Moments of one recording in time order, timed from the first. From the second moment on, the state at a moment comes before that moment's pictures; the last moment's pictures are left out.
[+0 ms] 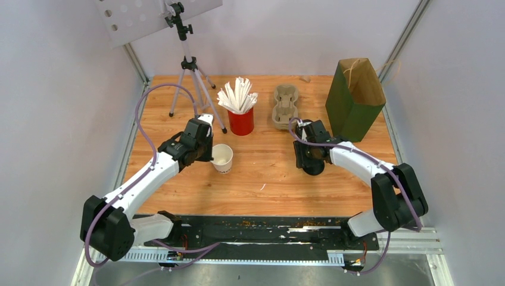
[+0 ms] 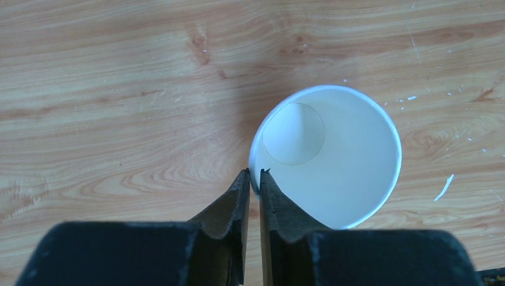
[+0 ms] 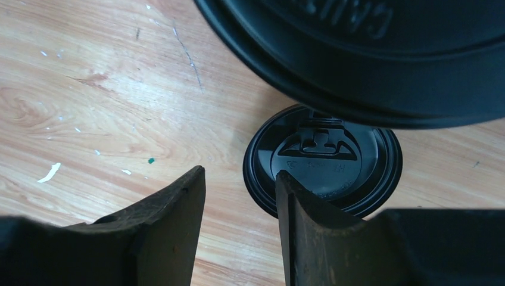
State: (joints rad) left arm -0.48 1.18 0.88 -0.59 -0.17 -0.29; right arm 0.43 1.46 0.88 -0.48 -0.05 0.20
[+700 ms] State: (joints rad) left arm -0.48 1.12 0.88 -0.58 -0.03 -0.29; right arm 0.43 1.48 0.82 -0.42 -0.04 0.20
